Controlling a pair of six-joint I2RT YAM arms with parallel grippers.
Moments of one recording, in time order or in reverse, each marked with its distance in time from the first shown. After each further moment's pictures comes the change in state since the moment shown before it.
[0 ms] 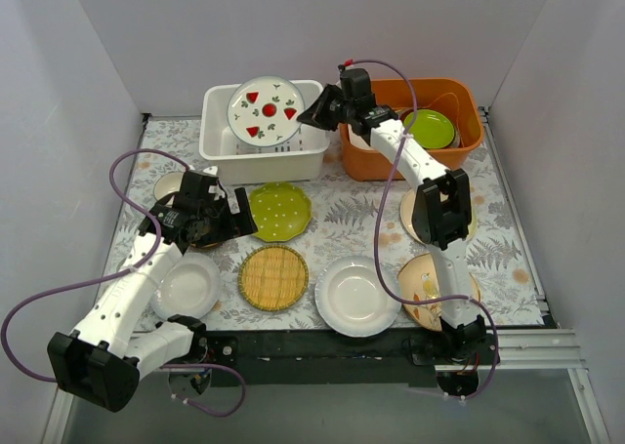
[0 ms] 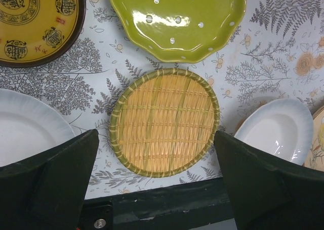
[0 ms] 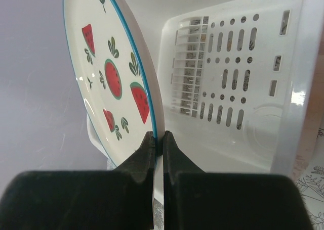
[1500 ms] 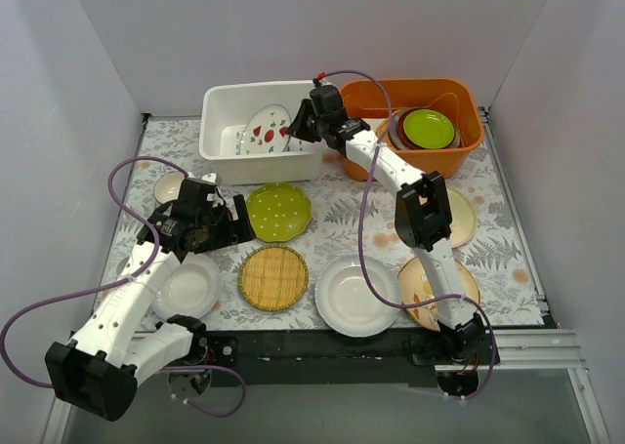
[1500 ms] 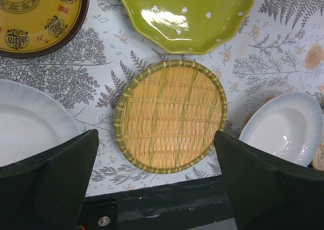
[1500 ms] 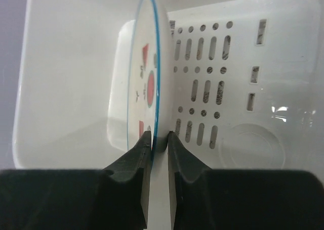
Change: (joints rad) left arm 0.000 -0.055 -0.059 0.002 0.001 0.010; right arm 0.117 0.100 0.051 -0.013 0.276 -0.176
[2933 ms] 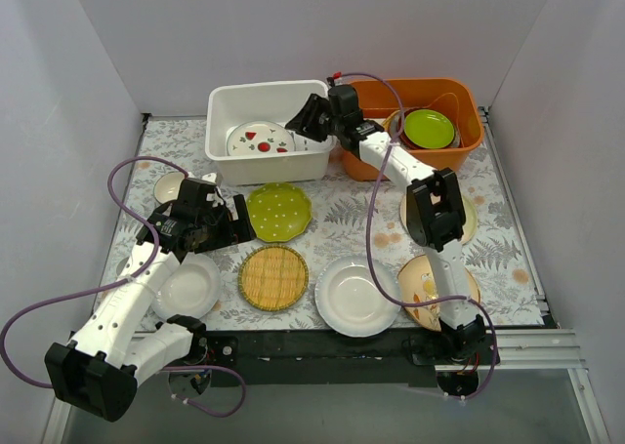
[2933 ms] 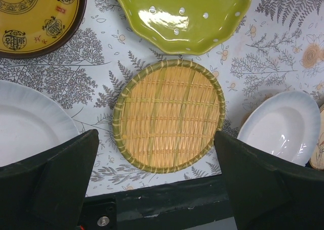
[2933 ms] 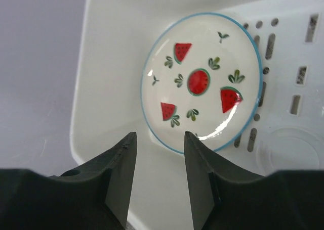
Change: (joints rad) left arm 0.000 -0.003 0.002 0.001 0.007 0.001; right arm -0.061 -0.074 -0.190 0.208 -0.189 0.148
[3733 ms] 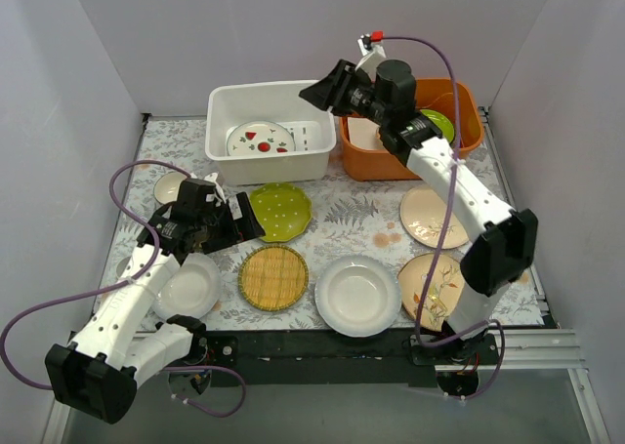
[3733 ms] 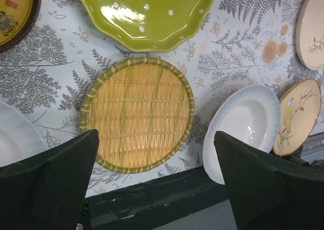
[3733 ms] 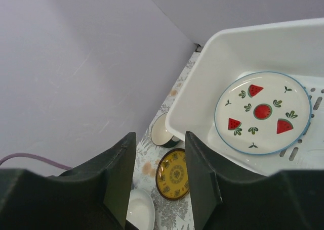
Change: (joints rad) left arm 0.000 -0.012 -0.018 0.059 0.100 -0.067; right arm -0.003 -0.475 -0.203 0.080 -0.066 -0.100
